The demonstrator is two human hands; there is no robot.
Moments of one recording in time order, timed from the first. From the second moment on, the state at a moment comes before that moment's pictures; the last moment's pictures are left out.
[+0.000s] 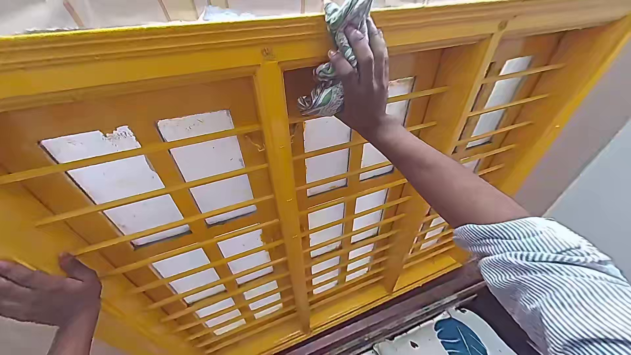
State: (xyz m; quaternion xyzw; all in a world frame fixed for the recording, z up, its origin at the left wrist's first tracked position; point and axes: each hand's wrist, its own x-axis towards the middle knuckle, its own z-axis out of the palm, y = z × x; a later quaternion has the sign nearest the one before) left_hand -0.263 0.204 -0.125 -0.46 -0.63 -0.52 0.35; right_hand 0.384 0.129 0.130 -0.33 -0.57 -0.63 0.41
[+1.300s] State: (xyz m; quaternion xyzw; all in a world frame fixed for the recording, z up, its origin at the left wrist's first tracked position) left_hand 0.023 0.210 -0.090 -0.58 -0.51 -0.58 0.28; right_hand 0.510 0.107 0.132 -0.30 -0.61 -0.65 0.35
